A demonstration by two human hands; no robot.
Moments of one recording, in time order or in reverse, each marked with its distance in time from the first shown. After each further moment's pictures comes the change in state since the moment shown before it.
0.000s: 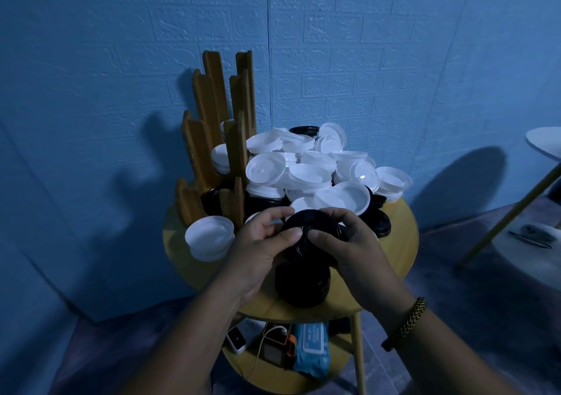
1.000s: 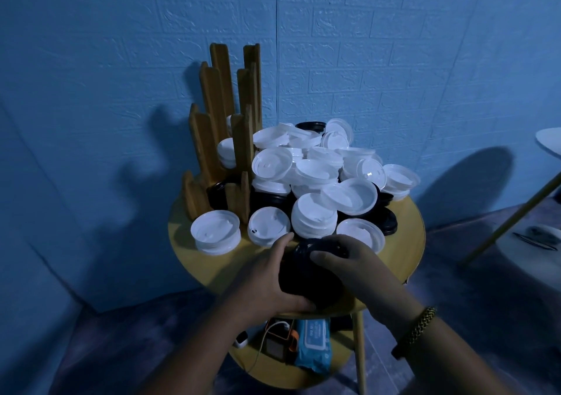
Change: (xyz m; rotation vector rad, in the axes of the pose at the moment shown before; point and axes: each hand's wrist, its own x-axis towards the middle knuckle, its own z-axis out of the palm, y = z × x) left_hand -0.019 -0.047 -0.025 0.906 -0.175 0.040; right_hand -0.004 0.016 -0.008 -0.563 0.013 0.181
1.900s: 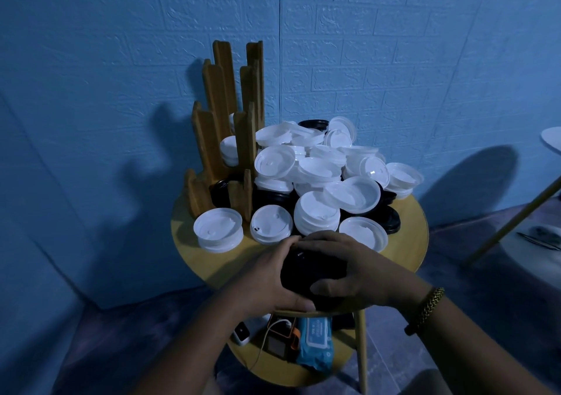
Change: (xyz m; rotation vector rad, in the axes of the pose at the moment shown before) left_hand 0.007 -0.002 -0.007 0.014 -0.068 0.035; right_hand 0.015 -0.001 -0.022 -0.631 -0.381 -0.481
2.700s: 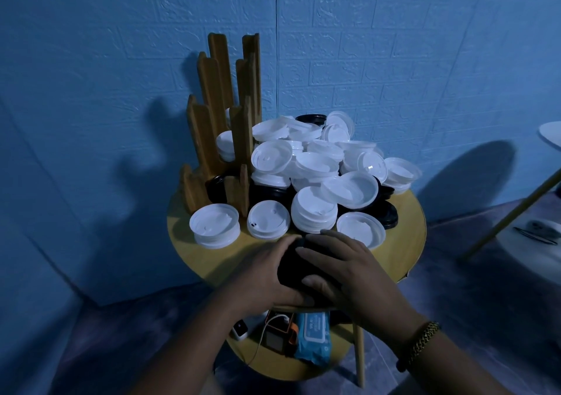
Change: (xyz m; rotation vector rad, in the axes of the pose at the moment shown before) left_hand 0.000 -0.002 0.006 0.006 0.048 0.046; right_hand -0.016 0.006 0.044 -0.381 0.422 -0.137
